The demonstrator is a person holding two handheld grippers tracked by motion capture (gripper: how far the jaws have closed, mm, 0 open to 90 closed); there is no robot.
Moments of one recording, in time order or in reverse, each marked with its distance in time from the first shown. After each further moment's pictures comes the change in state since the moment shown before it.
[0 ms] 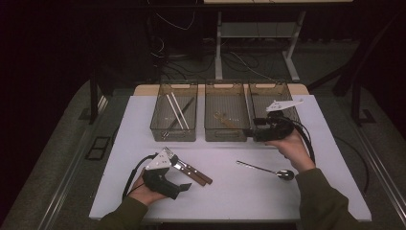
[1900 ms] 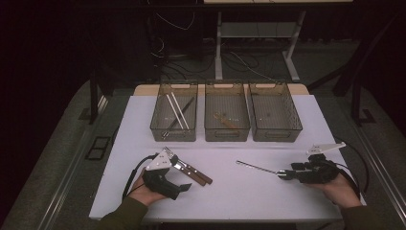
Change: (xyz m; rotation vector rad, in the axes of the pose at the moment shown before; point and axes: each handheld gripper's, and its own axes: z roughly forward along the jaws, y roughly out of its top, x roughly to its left) left arm -0.001 0.000 -0.001 0.013 0.004 0.016; right arm -0.012 -0.134 -0.079 0.232 -0.098 0.120
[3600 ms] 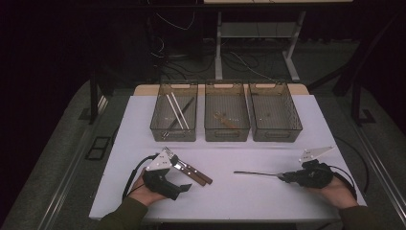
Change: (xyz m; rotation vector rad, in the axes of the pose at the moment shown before) left arm -0.001 0.000 0.000 -0.003 -0.001 0.002; right arm 0.011 -0.002 0.009 0.080 0.057 -0.162
